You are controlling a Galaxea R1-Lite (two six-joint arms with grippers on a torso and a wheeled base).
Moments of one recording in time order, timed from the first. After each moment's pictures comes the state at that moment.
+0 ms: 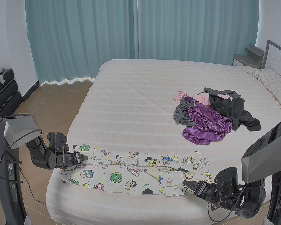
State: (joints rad) left arm 0.00 2.40 -0.86 -0.69 -0.16 -0.34; right arm 0.63 2.27 -0.08 -1.55 -0.15 1.02
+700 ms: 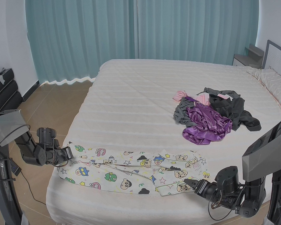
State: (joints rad) left arm 0.09 2.31 -0.82 -0.68 -0.17 -0.35; right arm 0.62 2.27 -0.08 -1.55 -0.15 1.02
